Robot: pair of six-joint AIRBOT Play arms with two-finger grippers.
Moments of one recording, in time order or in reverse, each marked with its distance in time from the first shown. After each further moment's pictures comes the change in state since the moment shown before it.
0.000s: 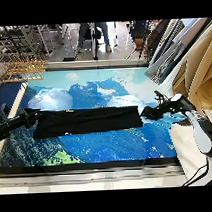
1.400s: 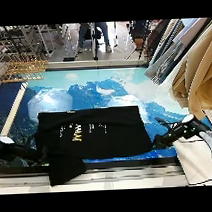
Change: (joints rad) left arm -0.151 0.331 -0.398 0.813 -0.077 -0.290; right arm -0.148 0.318 -0.512 -0.040 0.358 -0.288
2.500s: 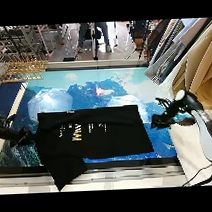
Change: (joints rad) left arm 0.137 -0.243 0.473 0.101 -0.071 -0.138; right arm 0.119 -0.182 0.468 -0.259 0.000 0.345
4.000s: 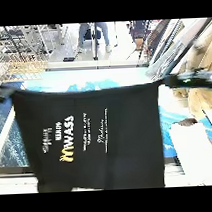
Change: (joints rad) left arm -0.032 0.315 0.077 -0.668 0.442 0.150; right arm 0.087 0.354 0.165 0.161 -0.483 -0.061
